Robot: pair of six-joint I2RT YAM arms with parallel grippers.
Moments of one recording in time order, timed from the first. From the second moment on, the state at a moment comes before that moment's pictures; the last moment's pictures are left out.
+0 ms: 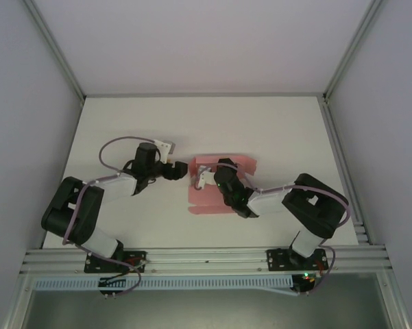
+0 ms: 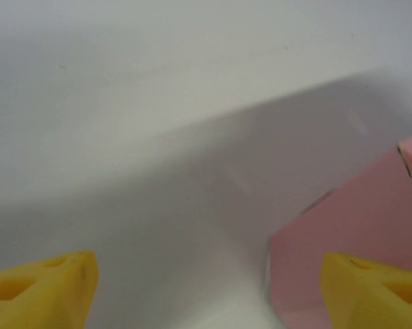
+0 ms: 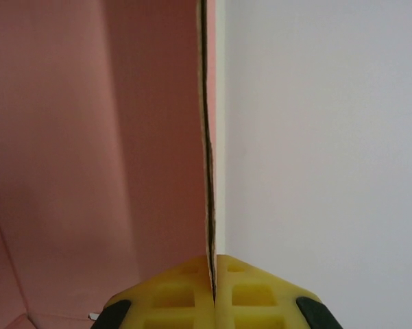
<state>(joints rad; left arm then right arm) -0.45 1.54 0.63 0.25 0.29 -0.19 0.95 1.67 0.59 0.68 0.74 -1.24</state>
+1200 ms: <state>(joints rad) -0.61 1.65 0.58 0.50 0.32 -0.14 0.95 1.60 0.62 0.46 0.77 -1.07</state>
